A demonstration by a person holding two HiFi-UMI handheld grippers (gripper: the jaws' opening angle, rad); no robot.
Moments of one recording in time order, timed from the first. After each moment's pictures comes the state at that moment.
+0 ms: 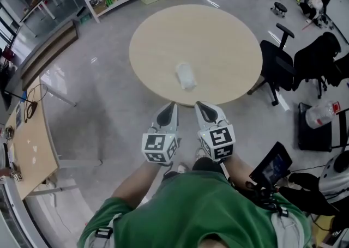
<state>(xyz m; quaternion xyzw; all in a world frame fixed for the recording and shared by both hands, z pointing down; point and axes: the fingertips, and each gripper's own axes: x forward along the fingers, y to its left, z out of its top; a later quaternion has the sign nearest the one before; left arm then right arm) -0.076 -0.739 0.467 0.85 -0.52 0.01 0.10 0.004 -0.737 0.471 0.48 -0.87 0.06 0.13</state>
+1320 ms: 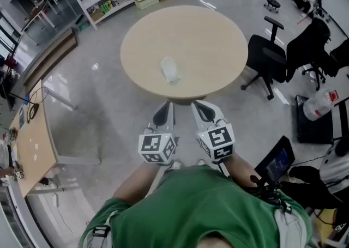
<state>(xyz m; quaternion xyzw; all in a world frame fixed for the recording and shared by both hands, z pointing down) 0.000 -0.677 0.440 0.84 -0.54 -0.02 0.09 0.082 -0.668 0.441 0.47 -0.88 0.05 0.09</state>
